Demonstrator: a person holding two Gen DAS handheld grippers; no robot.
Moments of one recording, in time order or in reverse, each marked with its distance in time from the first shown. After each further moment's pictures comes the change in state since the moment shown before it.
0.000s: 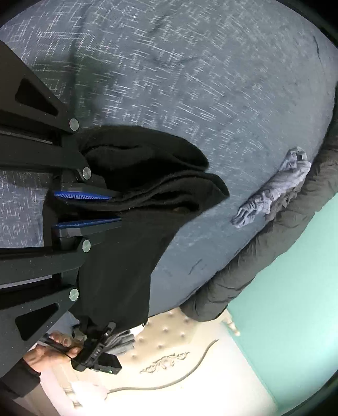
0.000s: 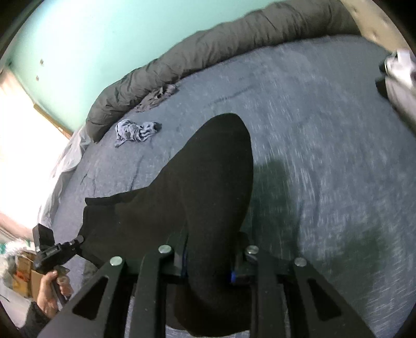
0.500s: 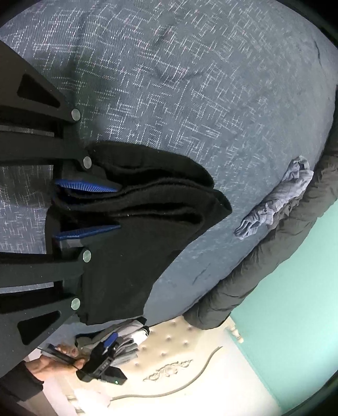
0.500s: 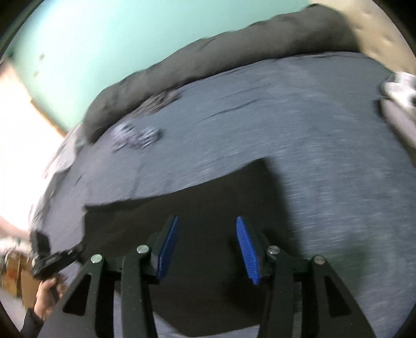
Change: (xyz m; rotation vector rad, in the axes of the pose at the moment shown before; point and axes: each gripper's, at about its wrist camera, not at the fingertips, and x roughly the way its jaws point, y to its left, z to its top) left arm 0.002 0.010 0.000 0.012 0.006 0.044; right arm 0.000 0.054 0.005 -0.077 -0.025 -0.028
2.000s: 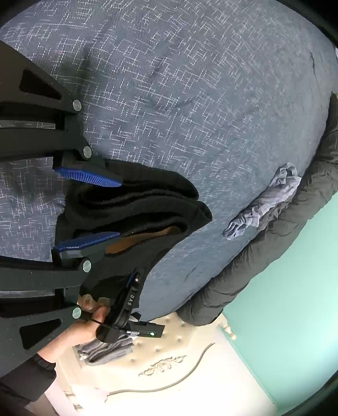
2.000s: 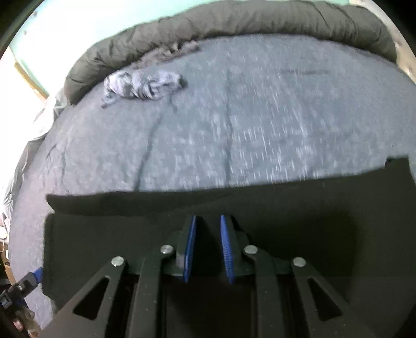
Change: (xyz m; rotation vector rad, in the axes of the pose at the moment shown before) left arm -0.034 0.013 0.000 -0.006 -0.032 -0.020; right arm 0.156 0.102 0.009 -0.085 0.119 -0.157
